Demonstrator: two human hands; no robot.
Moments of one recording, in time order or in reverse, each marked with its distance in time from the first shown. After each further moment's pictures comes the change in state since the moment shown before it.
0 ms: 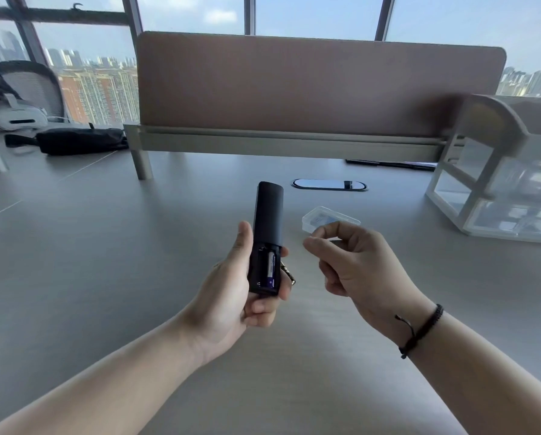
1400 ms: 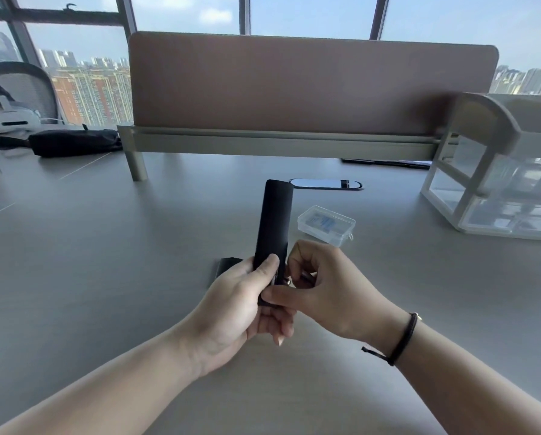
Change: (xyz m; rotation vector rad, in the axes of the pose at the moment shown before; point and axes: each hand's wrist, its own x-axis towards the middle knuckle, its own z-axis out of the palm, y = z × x) left_hand -0.006 -0.006 0.010 0.125 -0.020 0.017; right_hand -0.010 0.007 0.013 -0.559 -0.167 -0.197
